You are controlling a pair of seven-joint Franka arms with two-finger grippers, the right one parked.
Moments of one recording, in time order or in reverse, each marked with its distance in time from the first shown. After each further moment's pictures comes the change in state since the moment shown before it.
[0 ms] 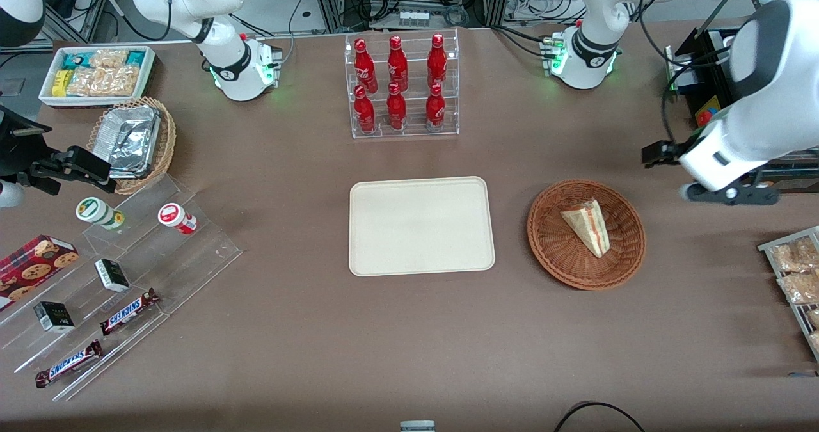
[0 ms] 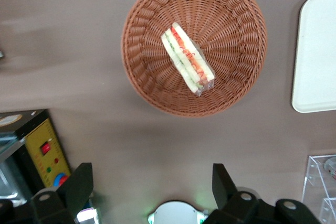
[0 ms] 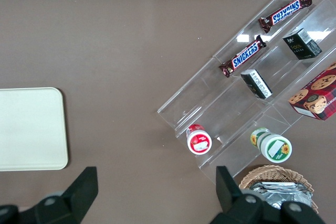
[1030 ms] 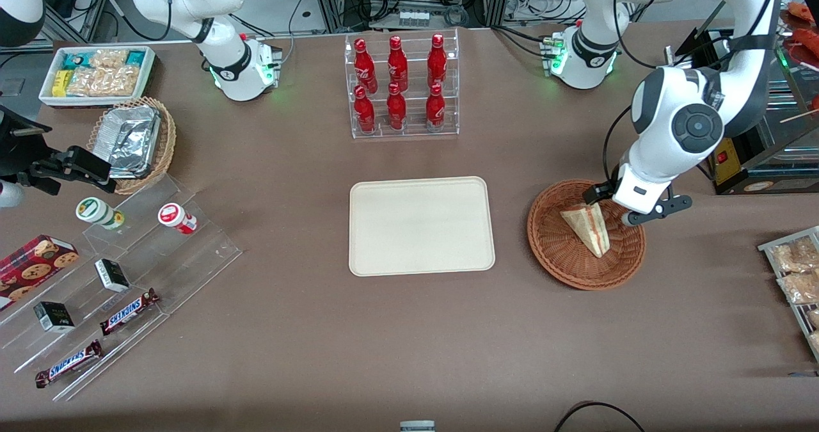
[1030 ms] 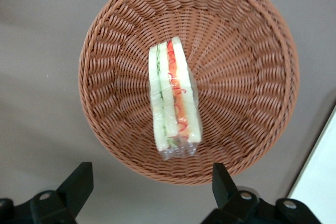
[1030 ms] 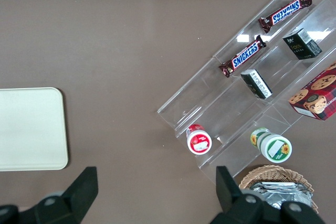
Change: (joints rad) arm -0.006 -0.020 -0.073 -0.449 -0.001 0.574 -0.582
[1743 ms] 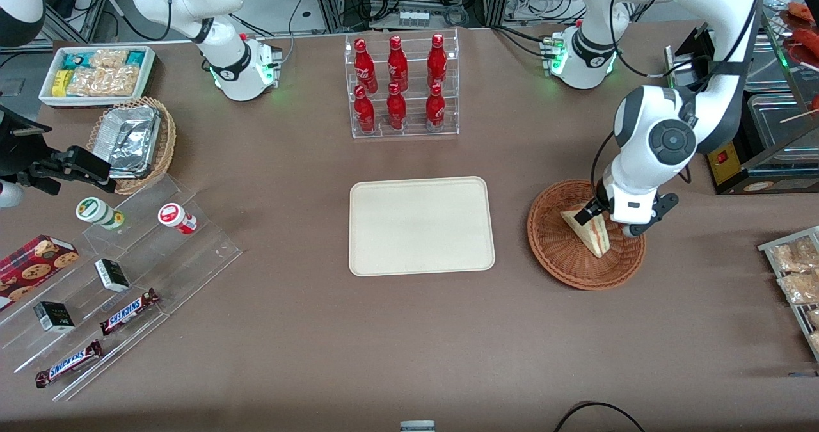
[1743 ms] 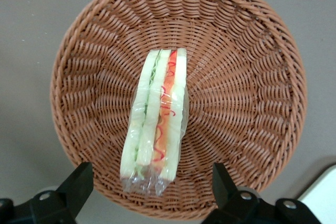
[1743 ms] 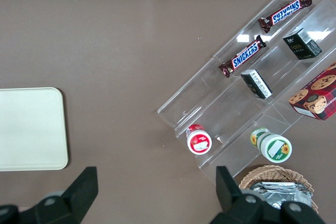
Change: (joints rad) arm 0.000 0.104 -0.012 -0.024 0.000 0.153 -0.295
